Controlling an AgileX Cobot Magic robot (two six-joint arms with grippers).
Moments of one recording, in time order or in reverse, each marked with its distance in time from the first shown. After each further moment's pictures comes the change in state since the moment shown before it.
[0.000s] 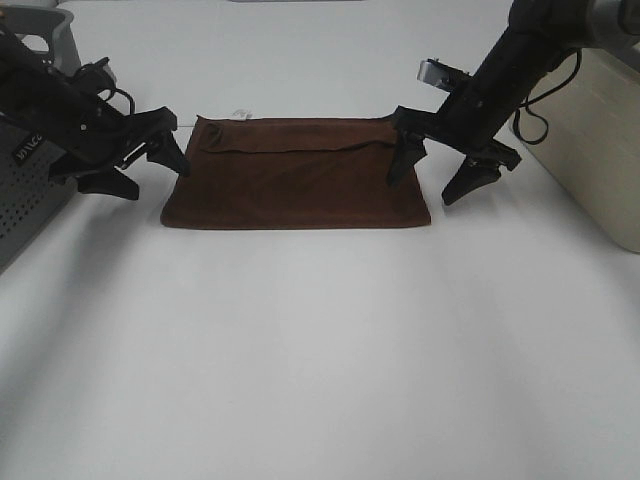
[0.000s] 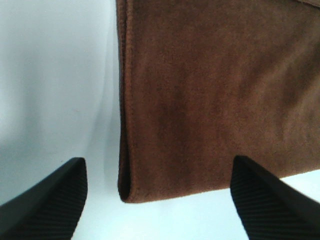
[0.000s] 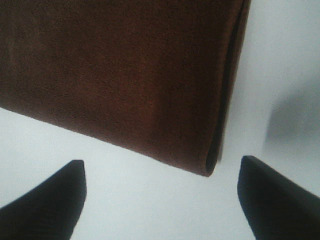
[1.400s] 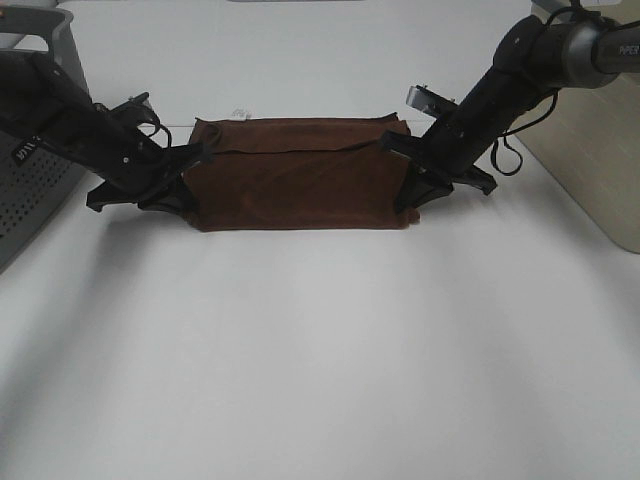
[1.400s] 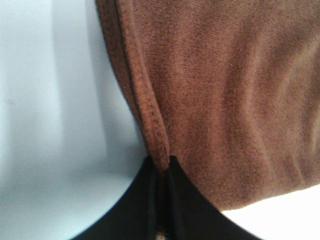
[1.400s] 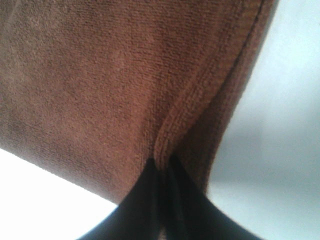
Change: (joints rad) left arm -0.075 0.086 -0.001 -0.024 -0.055 -0.004; right arm 0.000 0.095 0.002 0.104 -0.097 -0.078
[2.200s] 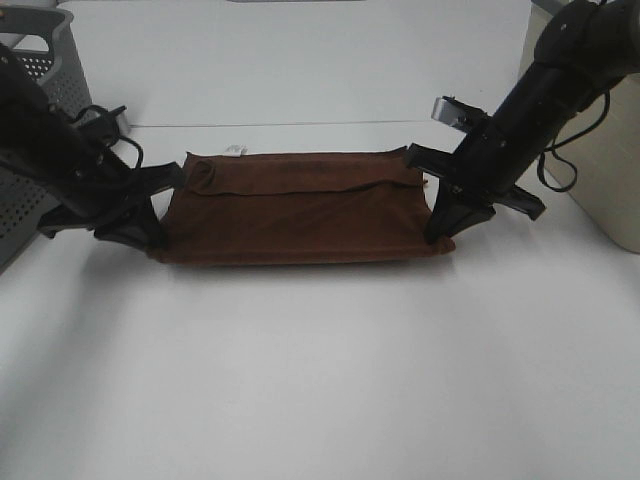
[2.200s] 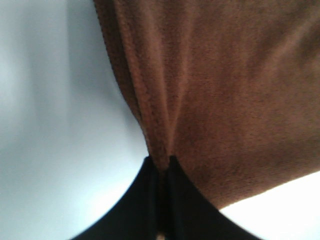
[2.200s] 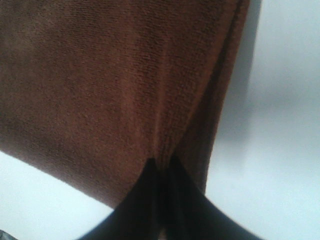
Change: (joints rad) left arm 0.000 -0.254 0.309 0.096 0.111 -0.038; right arm 0.000 -0.291 0.422 -0.025 -0.006 0.017
